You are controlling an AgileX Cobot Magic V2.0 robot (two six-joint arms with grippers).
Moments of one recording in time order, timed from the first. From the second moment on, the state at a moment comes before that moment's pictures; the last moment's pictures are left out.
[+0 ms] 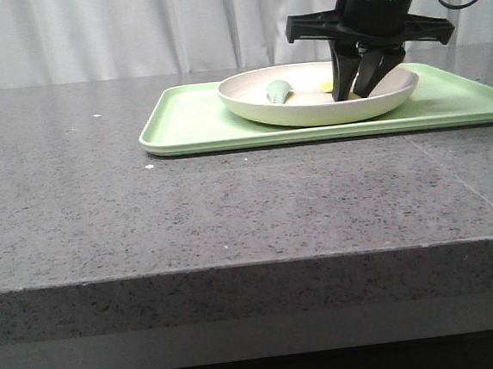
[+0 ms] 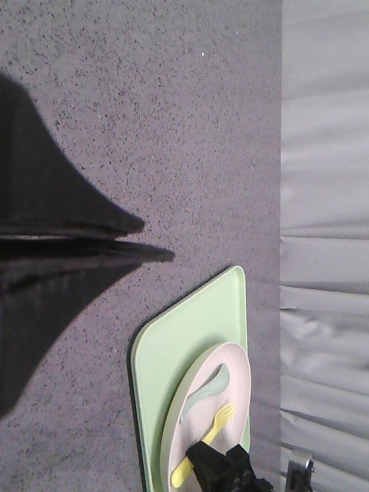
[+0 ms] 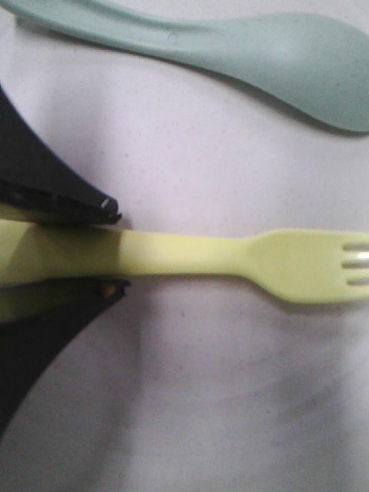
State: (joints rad) left arm -0.33 0.31 -0.45 0.15 0.37 -0.23; right arm 0.28 1.99 -1.72 0.04 0.89 0.26
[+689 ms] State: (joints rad) left arm -0.33 0.31 -0.45 0.15 0.37 -0.23; right arm 0.28 1.99 -1.83 0.05 0.96 0.26
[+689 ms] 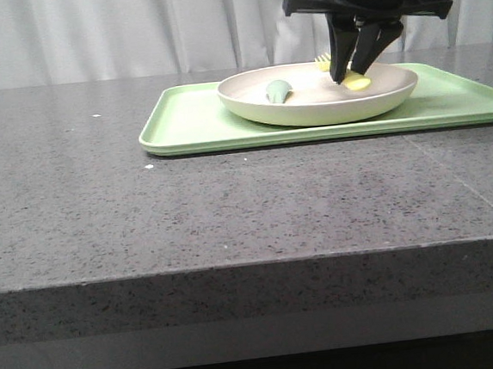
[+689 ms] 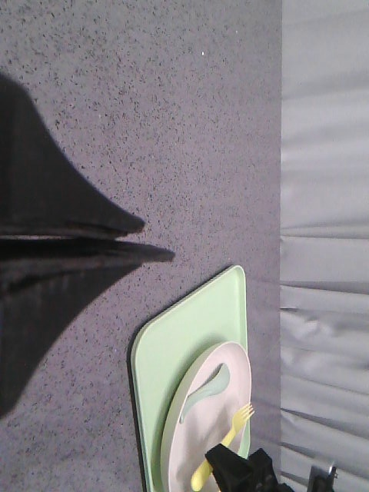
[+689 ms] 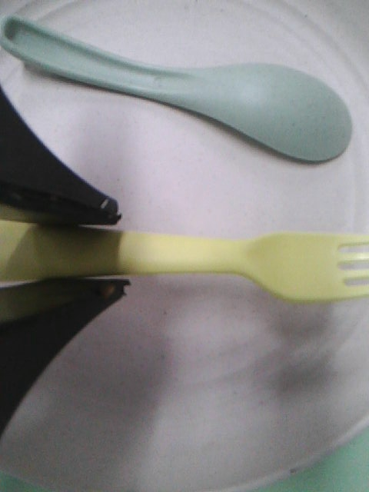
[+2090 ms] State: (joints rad) left arm -0.33 0.31 -0.45 0.15 0.37 -0.23; right arm 0.08 1.99 -1.85 0.04 1.06 0.18
